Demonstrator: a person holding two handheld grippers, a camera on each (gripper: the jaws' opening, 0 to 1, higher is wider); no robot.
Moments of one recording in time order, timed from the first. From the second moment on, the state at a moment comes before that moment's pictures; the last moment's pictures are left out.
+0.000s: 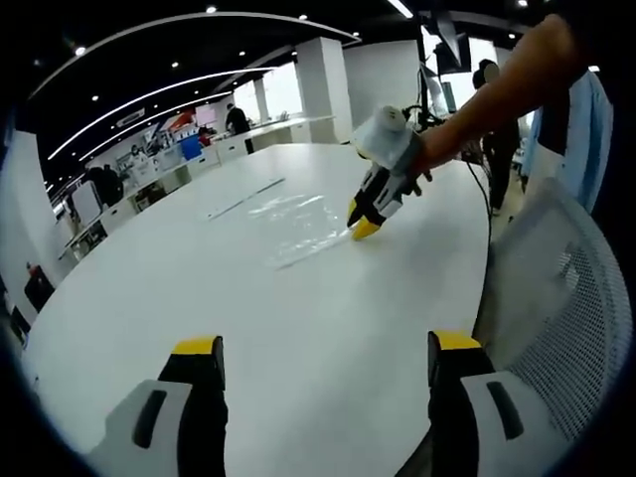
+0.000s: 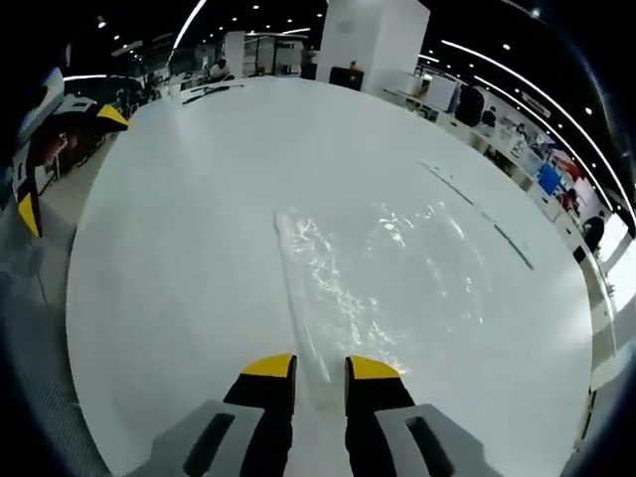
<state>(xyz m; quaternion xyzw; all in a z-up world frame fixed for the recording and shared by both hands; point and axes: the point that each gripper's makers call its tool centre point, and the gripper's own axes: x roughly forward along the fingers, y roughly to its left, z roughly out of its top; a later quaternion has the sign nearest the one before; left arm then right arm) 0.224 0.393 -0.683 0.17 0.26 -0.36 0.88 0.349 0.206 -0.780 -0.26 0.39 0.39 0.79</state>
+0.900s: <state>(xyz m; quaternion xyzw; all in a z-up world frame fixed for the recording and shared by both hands) 0.223 0.394 -0.690 0.18 0.26 -0.36 0.87 0.339 0.220 -0.782 -0.30 0.41 0.45 0.74</state>
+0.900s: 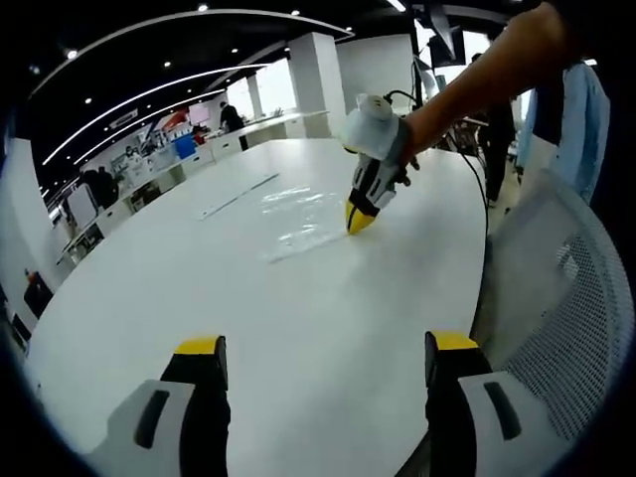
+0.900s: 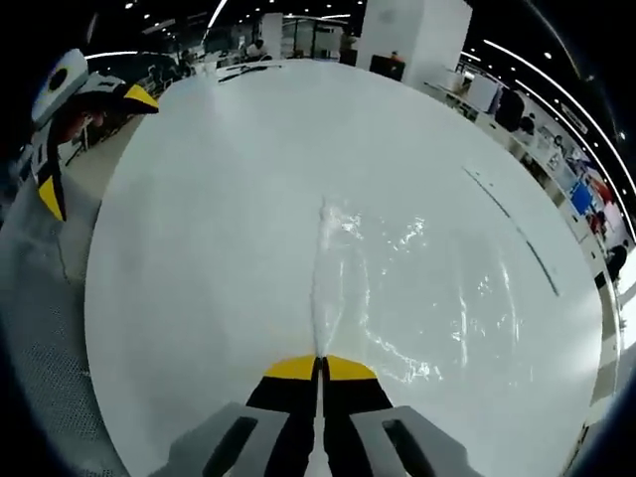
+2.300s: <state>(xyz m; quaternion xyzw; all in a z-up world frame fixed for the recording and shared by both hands) 0.240 0.384 -0.694 0.21 0.26 -0.38 0.86 0.289 0.243 -0.736 -0.40 0.30 0.58 0.65</state>
